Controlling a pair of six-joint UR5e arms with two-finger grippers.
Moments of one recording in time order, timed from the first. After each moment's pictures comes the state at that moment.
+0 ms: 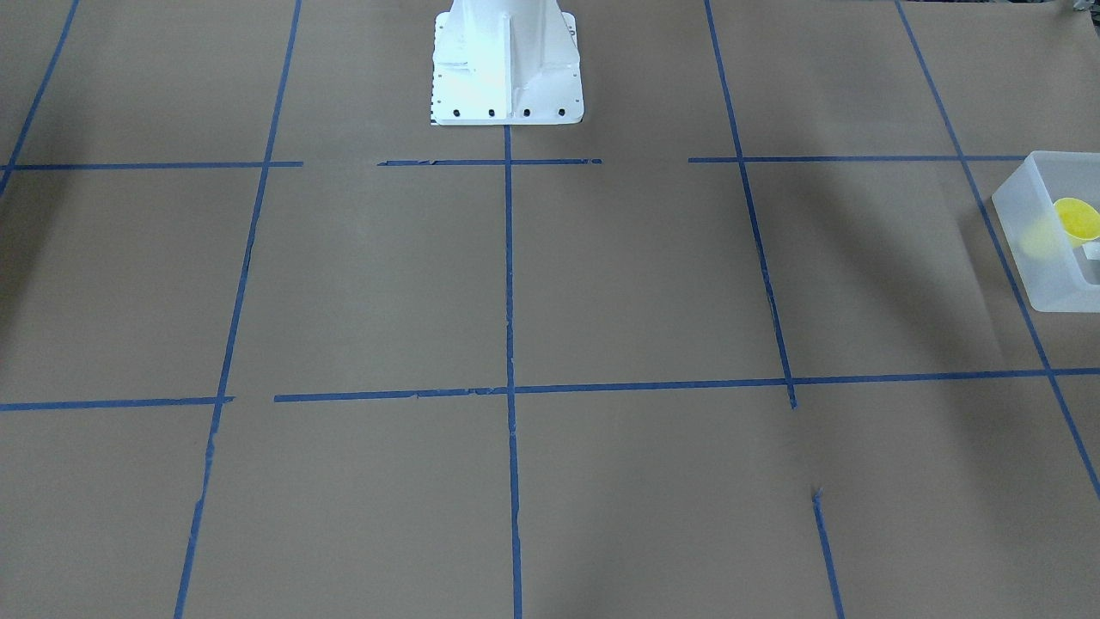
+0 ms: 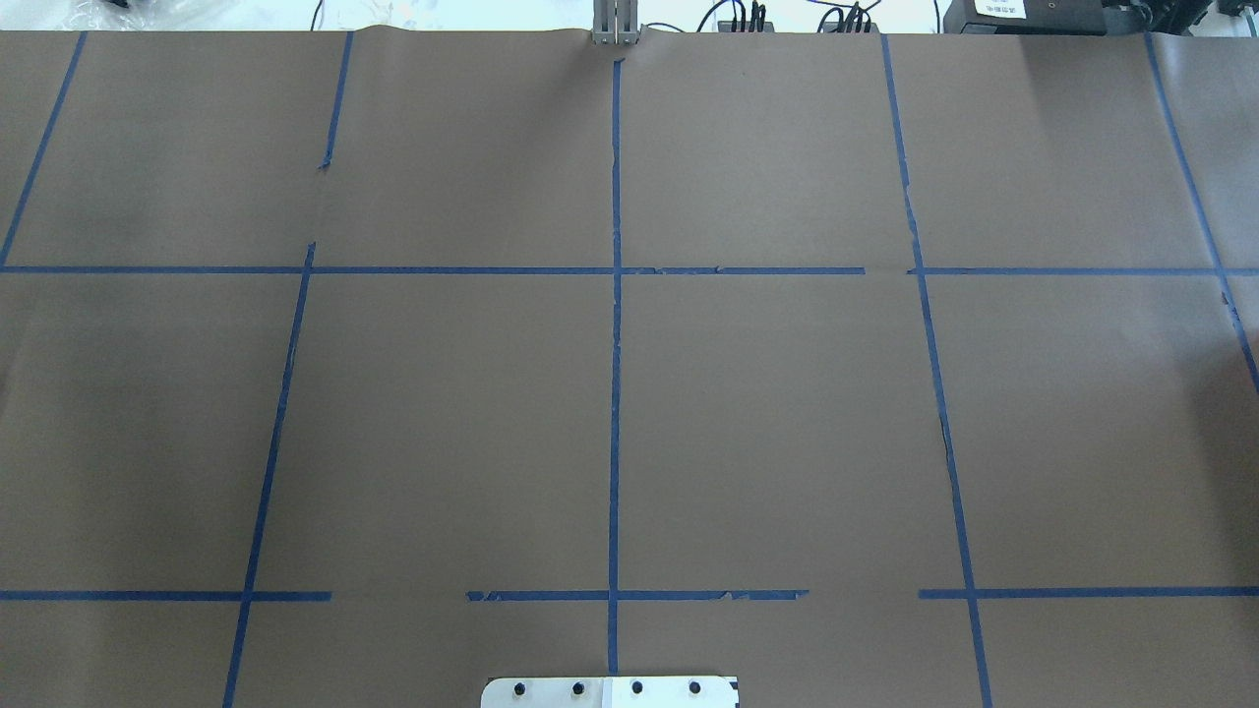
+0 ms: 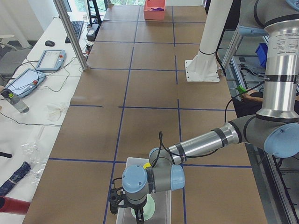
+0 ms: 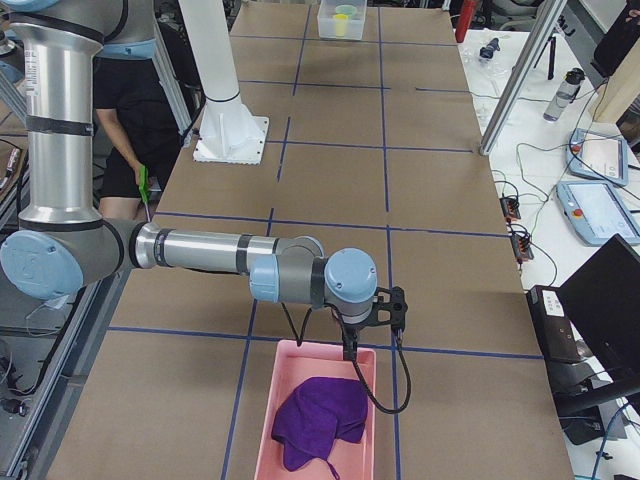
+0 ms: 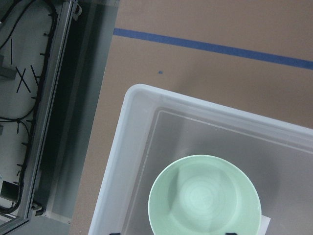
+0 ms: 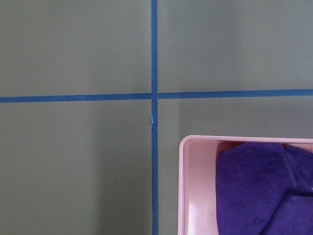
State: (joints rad) left arm -1.74 -1.55 -1.28 -1.83 -2.18 -0.05; right arm 1.67 -1.64 1.63 -1.54 2.44 -0.03
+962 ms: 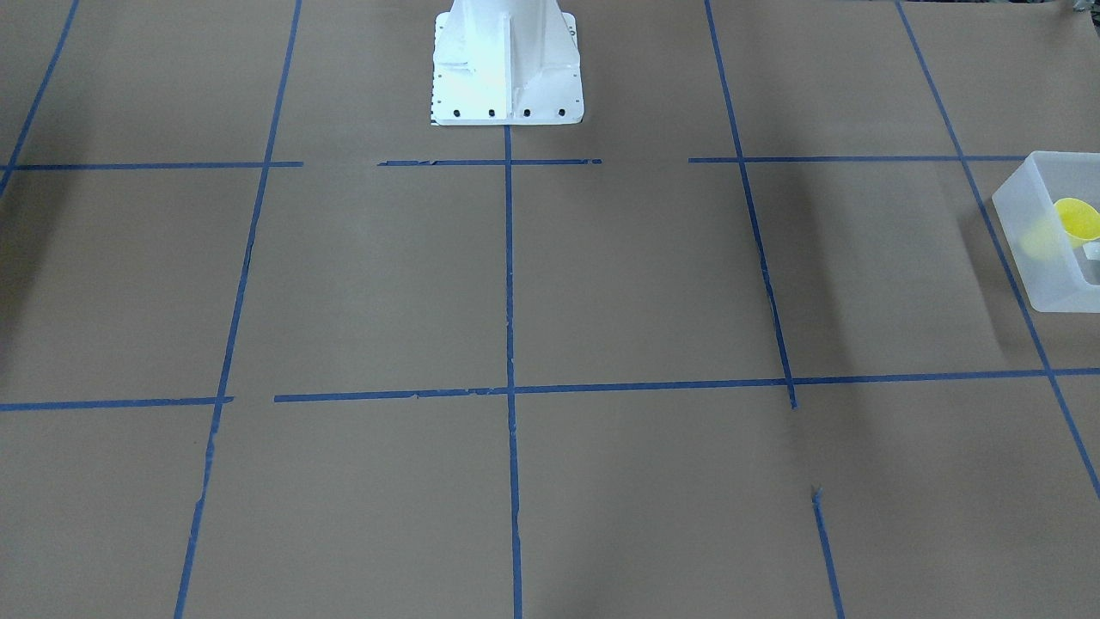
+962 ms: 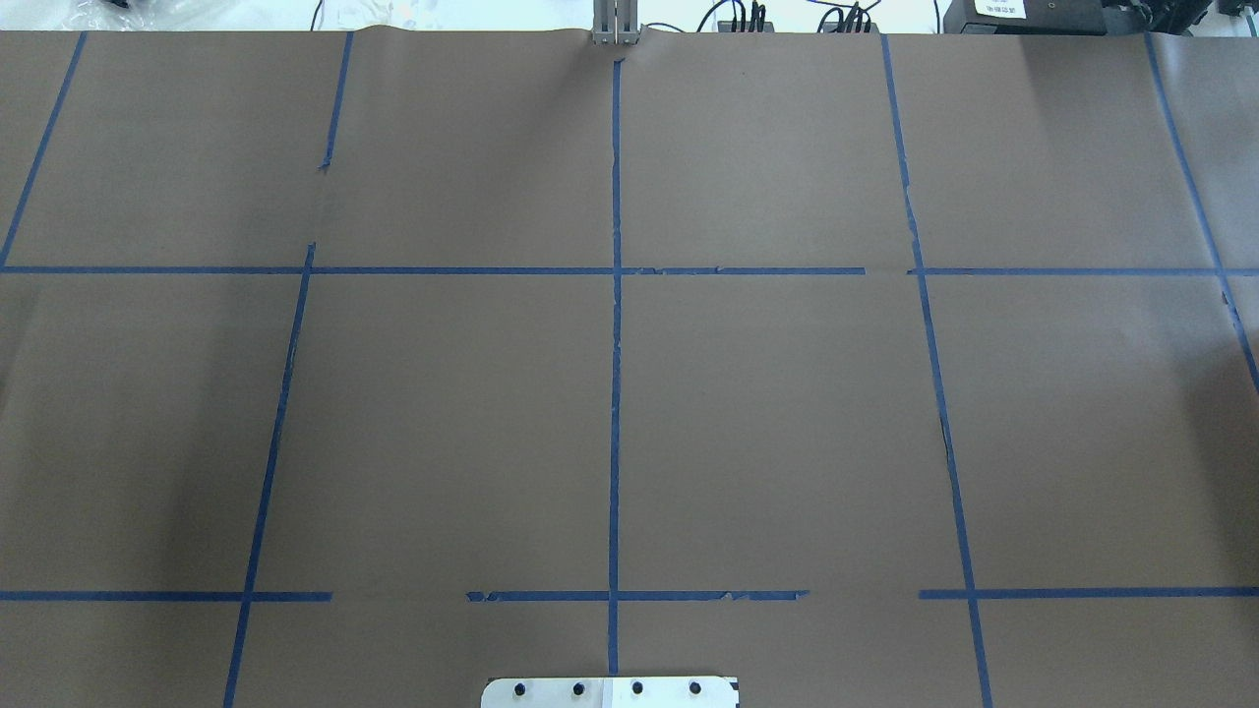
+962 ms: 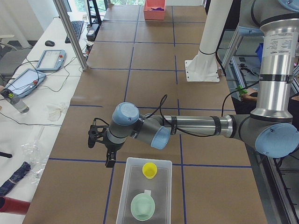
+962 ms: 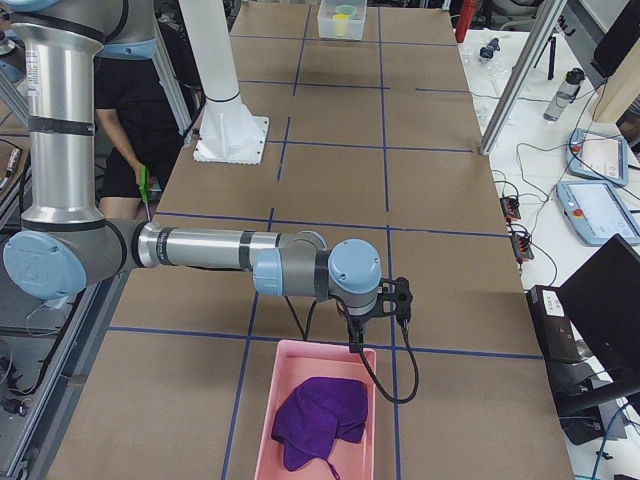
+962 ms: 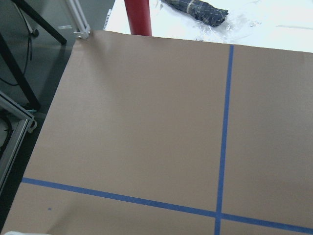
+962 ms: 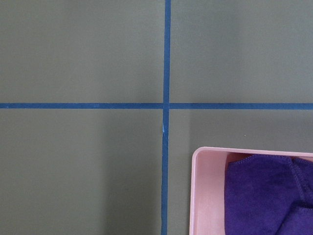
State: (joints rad) left arm -1.59 -1.57 -1.58 -1.97 -2.23 -0.36; right arm 1.67 -1.63 1.65 -1.54 2.45 -0.03
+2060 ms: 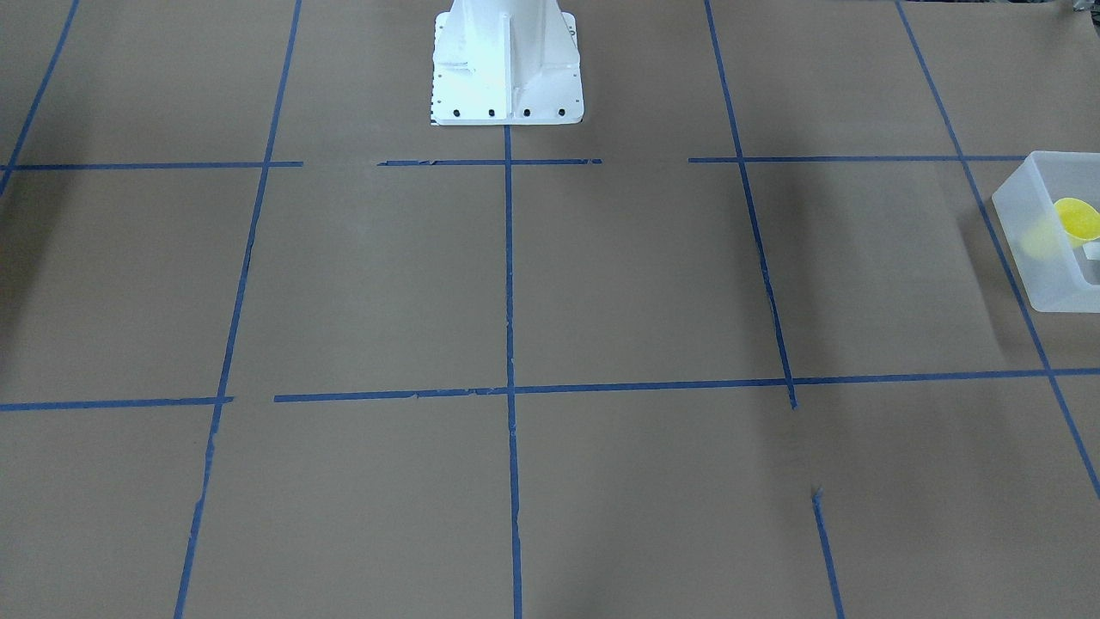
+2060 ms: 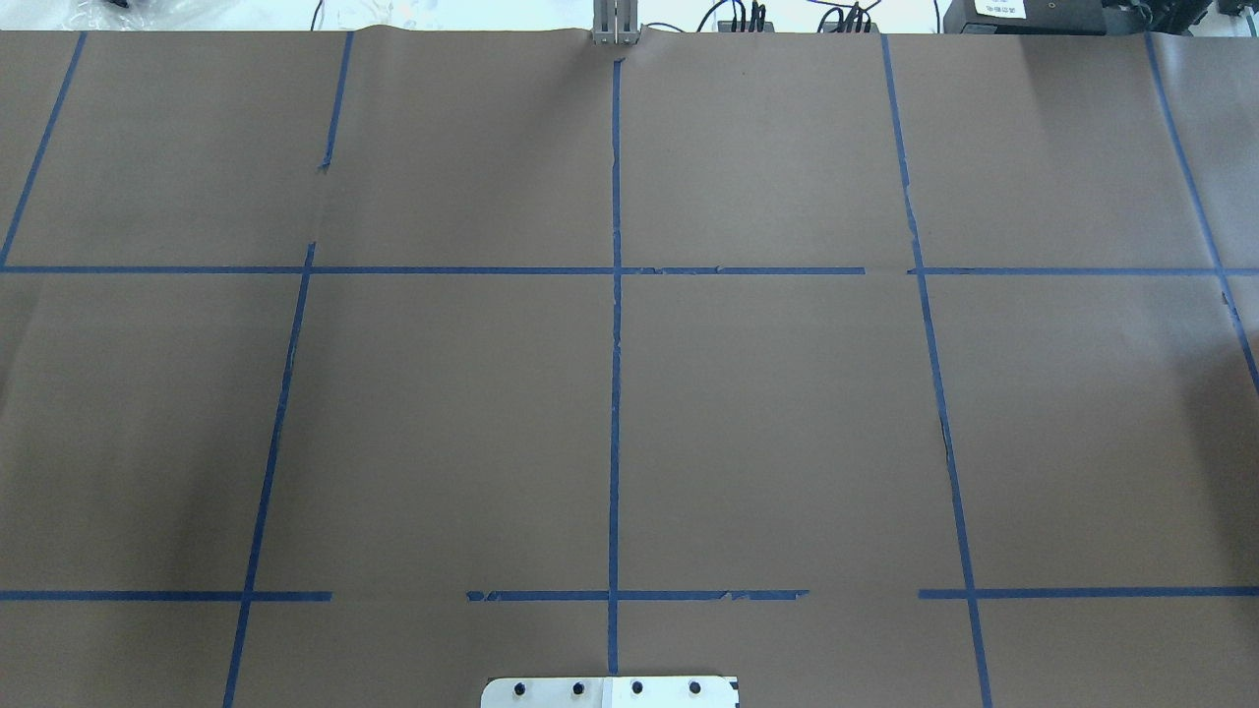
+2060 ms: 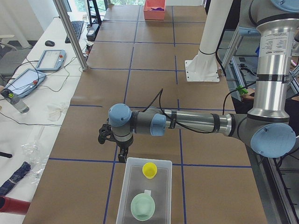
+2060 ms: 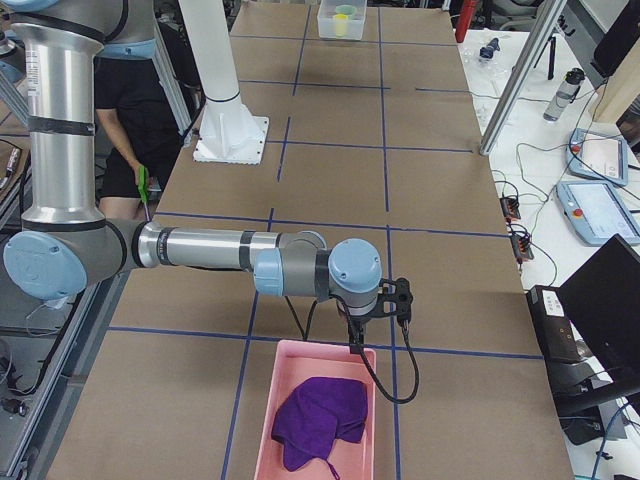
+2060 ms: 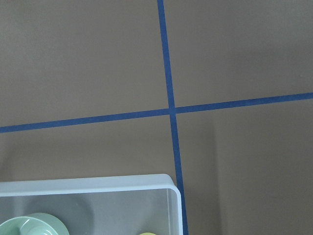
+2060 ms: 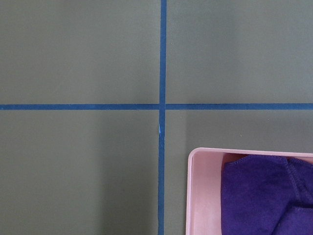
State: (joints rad) left arm -1.57 -1.56 -1.64 -1.58 -2.36 0.04; right arm 1.66 -1.63 1.65 -1.54 2.43 -0.02
